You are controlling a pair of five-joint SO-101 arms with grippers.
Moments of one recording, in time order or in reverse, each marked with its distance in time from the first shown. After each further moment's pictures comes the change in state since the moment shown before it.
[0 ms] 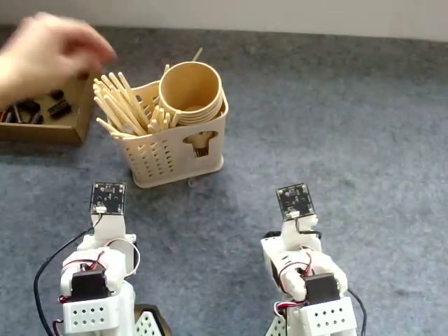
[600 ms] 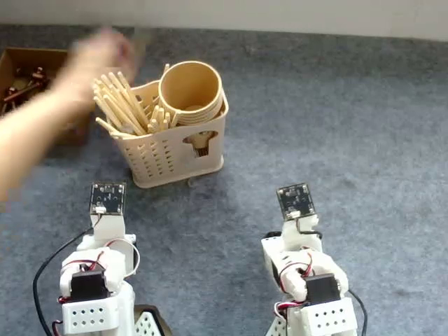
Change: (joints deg) left arm 0.0 0.0 0.0 0.0 0.0; right arm 0.2 0.0 0.0 0.0 0.4
